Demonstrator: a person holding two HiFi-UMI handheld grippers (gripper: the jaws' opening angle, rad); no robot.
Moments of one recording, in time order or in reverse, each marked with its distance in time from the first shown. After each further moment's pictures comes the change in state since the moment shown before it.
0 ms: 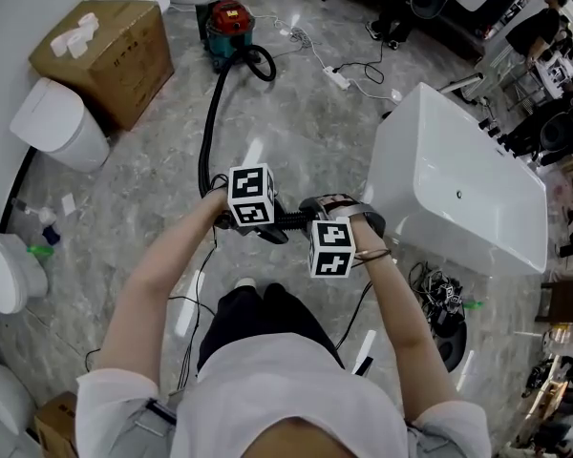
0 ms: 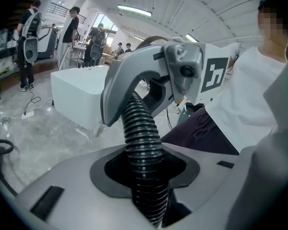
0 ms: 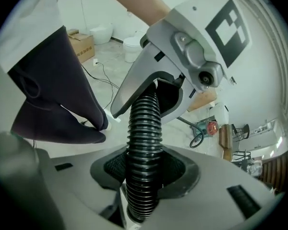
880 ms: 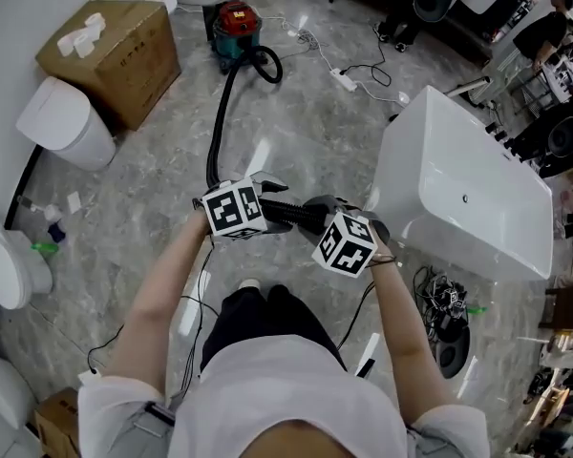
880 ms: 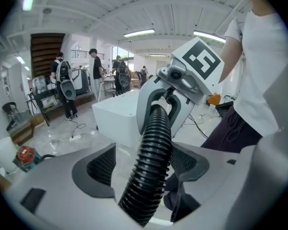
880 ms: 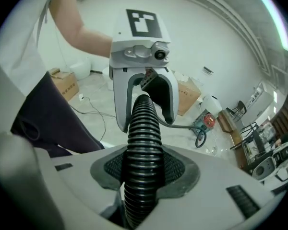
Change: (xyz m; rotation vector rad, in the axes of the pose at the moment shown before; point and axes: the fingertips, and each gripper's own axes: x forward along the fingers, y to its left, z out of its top) left arm -0.053 0.033 0.019 0.071 -0.202 0.517; right arm -0.022 -0.021 0.011 0.360 -0.258 -0.011
